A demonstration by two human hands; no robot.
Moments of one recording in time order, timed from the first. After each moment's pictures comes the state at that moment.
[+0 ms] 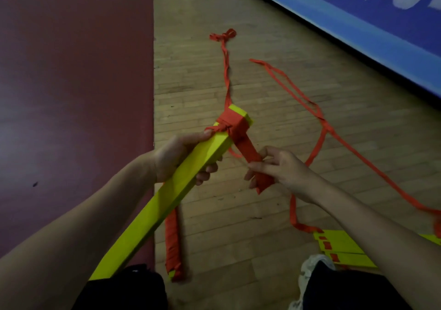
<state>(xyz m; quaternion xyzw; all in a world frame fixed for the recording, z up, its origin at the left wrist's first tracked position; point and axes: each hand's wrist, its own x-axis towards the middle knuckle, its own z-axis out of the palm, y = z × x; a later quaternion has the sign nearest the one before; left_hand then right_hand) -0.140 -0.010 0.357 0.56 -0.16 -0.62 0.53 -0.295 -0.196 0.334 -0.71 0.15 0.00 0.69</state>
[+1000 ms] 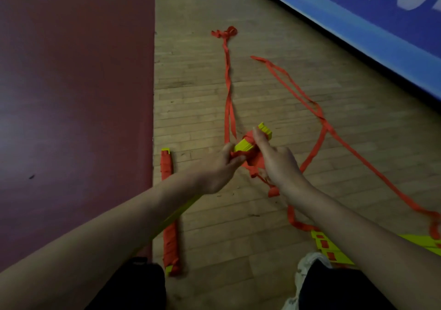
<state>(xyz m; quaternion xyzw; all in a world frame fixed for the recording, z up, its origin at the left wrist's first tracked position) -0.194 -0.046 0.340 0.85 -0.38 -0.25 0.28 -0.279 -0.166 0.342 -0.76 0.37 -0.12 0.51</state>
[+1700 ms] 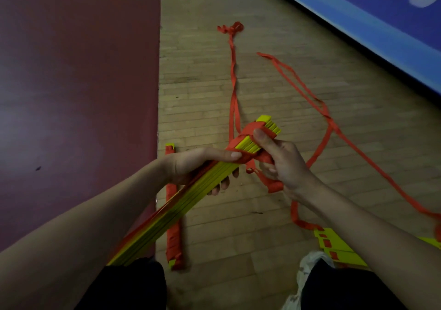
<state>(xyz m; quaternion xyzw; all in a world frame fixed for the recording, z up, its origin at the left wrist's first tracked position) -0.155 -0.012 0.337 0.60 -0.26 -0.61 0.45 -0.280 -0.162 0.342 -0.66 0.19 -0.10 0.72</state>
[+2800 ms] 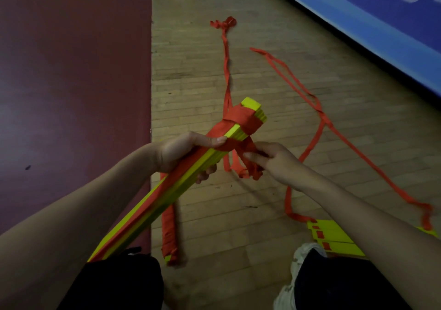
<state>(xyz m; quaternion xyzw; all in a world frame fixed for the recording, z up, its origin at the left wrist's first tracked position) -0.144 -0.009 0.340 0.61 -0.21 -0.61 0.46 -0.281 -0.193 0.308 -0.83 0.15 -0.01 0.53</state>
